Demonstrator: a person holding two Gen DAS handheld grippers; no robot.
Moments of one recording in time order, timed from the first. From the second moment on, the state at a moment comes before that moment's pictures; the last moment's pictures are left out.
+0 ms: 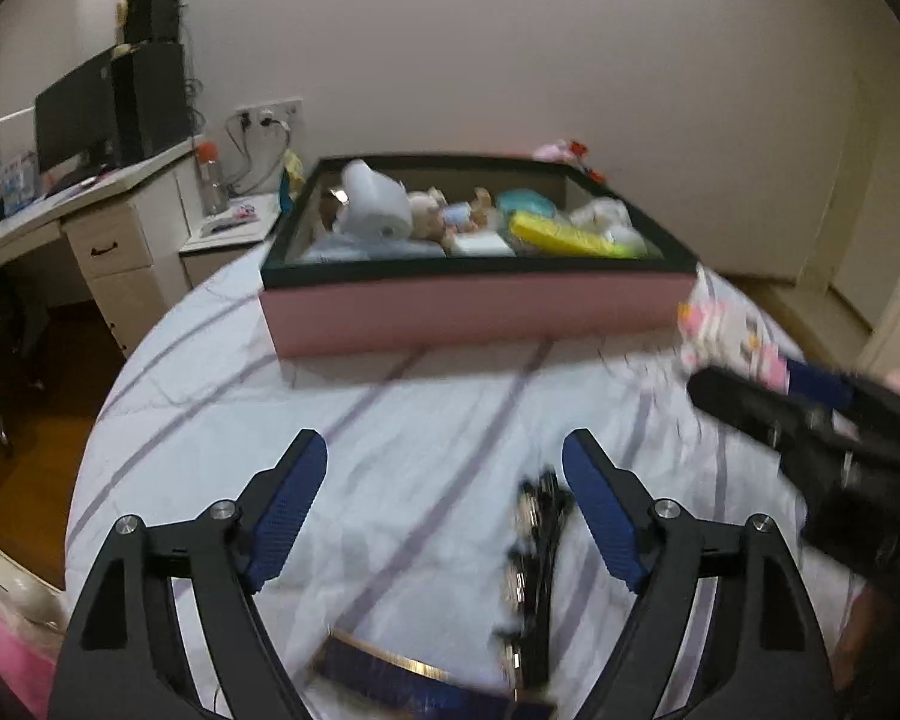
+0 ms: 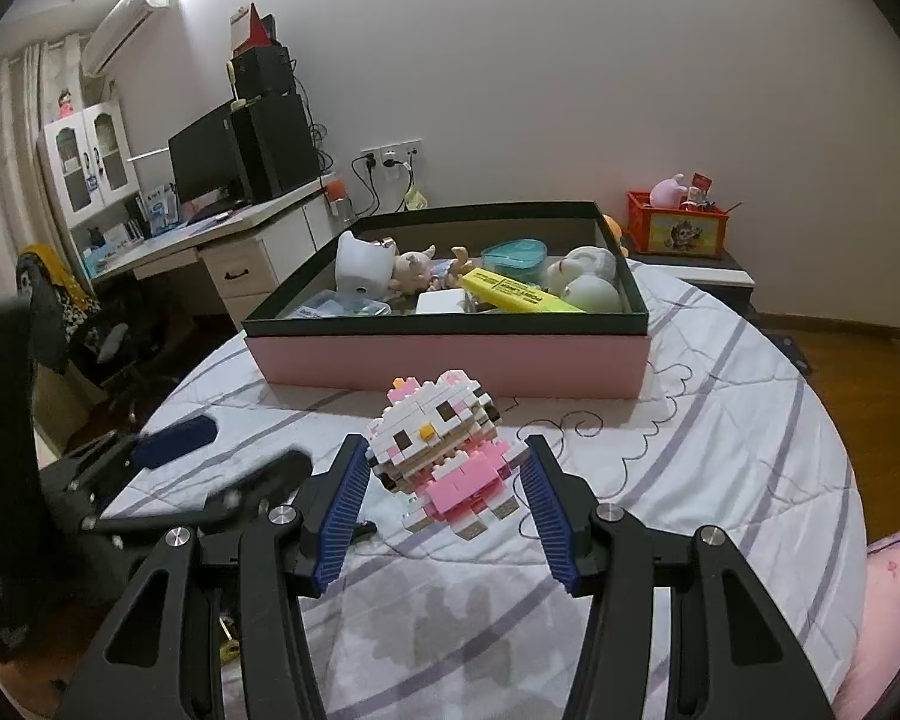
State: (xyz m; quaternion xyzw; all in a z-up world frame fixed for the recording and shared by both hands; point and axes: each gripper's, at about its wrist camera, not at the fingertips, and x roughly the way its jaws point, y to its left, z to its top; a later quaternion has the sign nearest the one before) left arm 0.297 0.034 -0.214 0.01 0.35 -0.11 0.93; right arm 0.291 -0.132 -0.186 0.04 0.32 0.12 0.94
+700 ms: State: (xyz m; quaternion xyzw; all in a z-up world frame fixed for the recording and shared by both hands) left arm 0.287 0.034 -0.158 0.04 0.29 -0.10 0.95; right arm 0.273 -0.137 -0.158 0.03 0.28 0.11 0.95
